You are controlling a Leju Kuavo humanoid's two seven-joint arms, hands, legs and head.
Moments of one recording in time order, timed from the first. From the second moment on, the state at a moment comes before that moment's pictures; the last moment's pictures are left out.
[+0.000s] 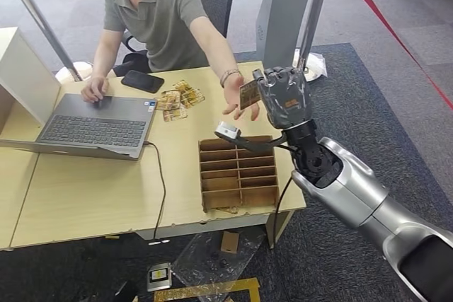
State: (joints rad) left arm -0.14 -0.08 0.62 -0.31 -1.16 0.70 0.14; right arm -0.88 -0.12 0.79 -0.86 1.57 -0.63 0.54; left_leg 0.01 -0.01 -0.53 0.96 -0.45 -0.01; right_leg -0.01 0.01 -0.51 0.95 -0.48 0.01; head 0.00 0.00
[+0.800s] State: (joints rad) left arm -0.13 -0.07 0.71 -0.29 -1.13 0.70 0.13; right arm -0.84 -0.11 0.70 -0.89 1.57 -0.35 0.48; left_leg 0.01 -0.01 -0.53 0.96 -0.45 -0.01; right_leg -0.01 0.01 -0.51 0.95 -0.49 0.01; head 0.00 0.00
